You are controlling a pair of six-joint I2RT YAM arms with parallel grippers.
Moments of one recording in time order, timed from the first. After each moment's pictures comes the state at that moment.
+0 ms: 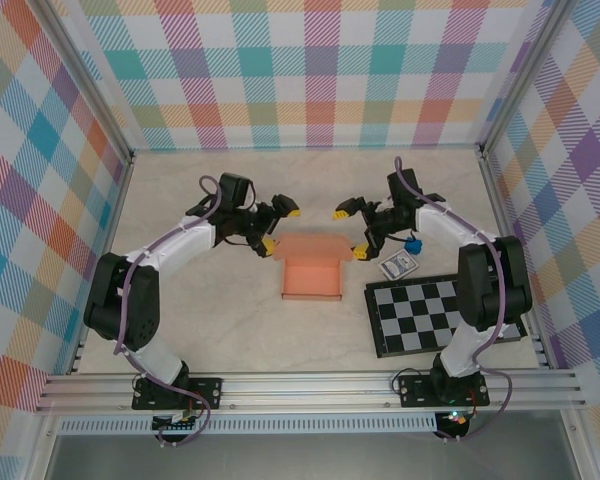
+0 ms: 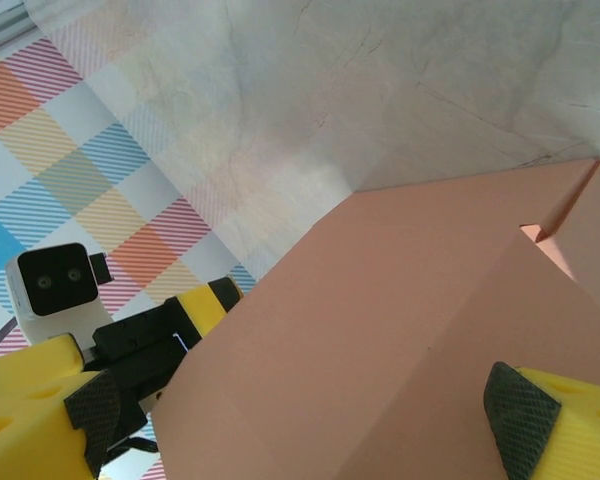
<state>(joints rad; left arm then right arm) -0.39 1.65 1.16 -0.32 0.61 -1.21 0.26 1.74 1.20 -0.55 -0.88 1.13</state>
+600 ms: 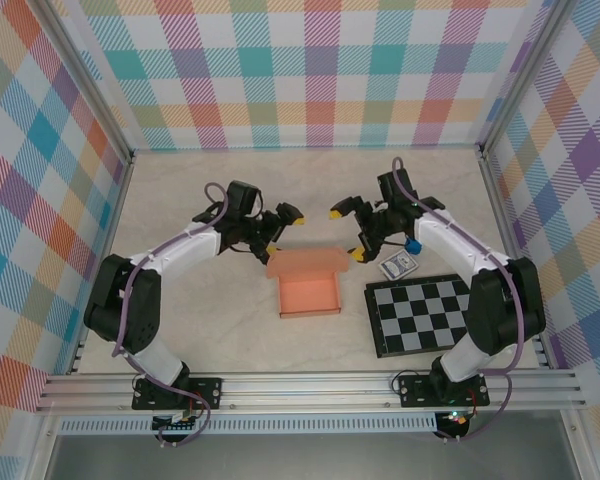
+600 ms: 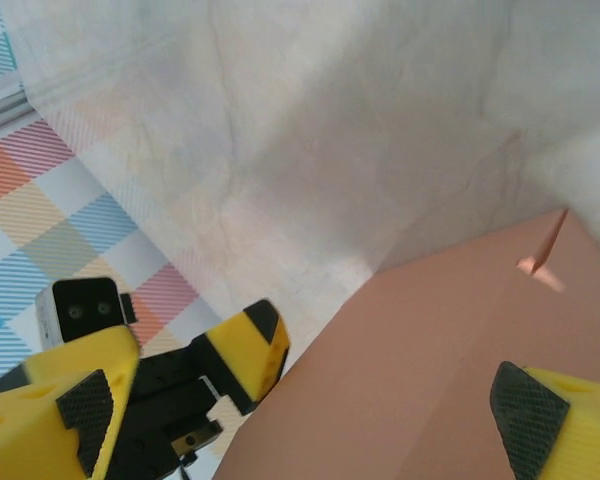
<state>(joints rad) -0.42 1.64 1.13 -0.35 0.53 -1.22 0.35 1.59 1.20 -0.60 -0.58 1.25</state>
